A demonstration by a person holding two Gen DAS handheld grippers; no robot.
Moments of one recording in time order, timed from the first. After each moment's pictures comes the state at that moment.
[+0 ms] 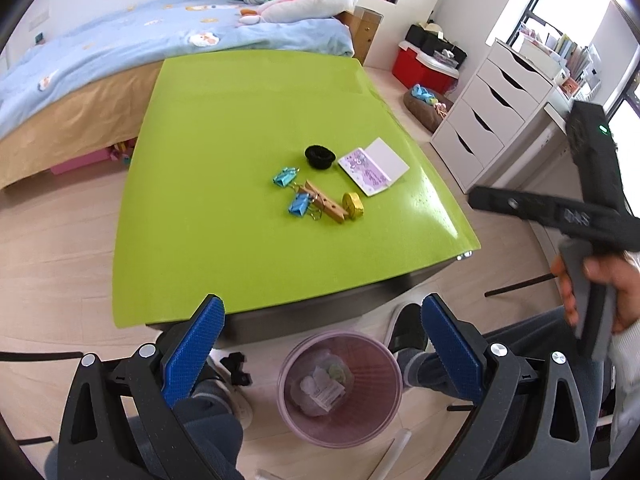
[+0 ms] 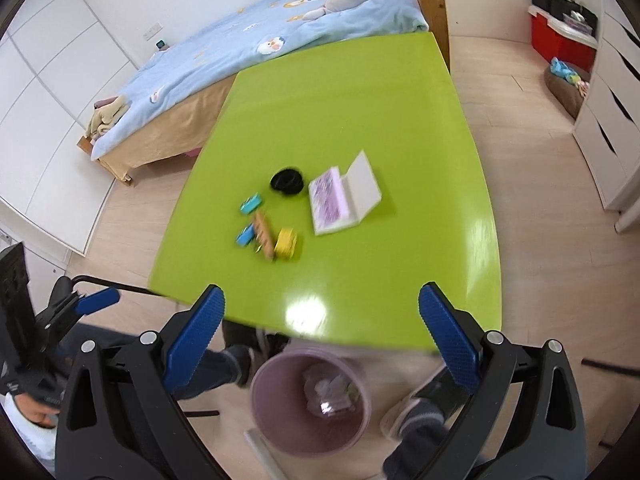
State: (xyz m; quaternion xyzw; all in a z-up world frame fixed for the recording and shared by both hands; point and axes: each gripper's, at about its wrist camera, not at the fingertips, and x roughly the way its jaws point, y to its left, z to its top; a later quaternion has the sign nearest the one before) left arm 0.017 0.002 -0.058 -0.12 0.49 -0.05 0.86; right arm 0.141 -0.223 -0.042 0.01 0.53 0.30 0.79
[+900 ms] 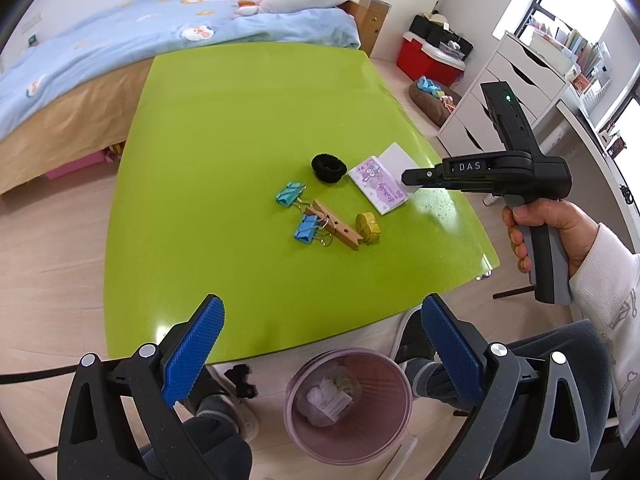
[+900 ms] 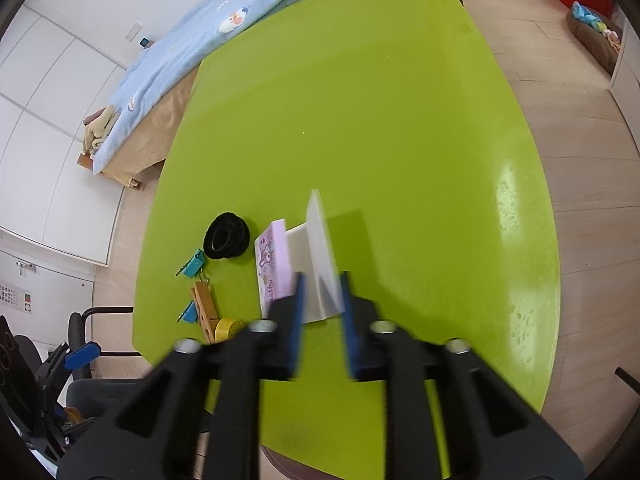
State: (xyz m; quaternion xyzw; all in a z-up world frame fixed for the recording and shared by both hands) left arm 0.060 0.007 -0.070 -0.11 0.51 -0.05 0.85; right arm 0.248 -0.194 -0.125 0.07 0.60 0.31 0.73
